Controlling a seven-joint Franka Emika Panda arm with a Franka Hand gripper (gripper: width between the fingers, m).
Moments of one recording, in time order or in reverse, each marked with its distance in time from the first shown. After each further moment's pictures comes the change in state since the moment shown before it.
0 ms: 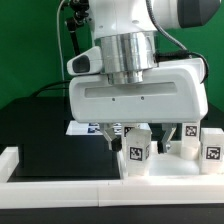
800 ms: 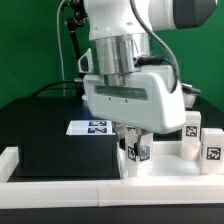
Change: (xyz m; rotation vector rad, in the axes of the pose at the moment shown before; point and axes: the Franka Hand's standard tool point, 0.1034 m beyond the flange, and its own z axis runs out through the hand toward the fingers) arm -0.004 0.009 0.001 -0.017 -0.043 0.832
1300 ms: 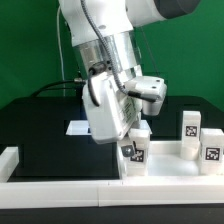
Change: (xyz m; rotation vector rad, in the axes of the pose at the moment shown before) arm 0.004 0.002 -0.001 0.012 -0.114 0.508
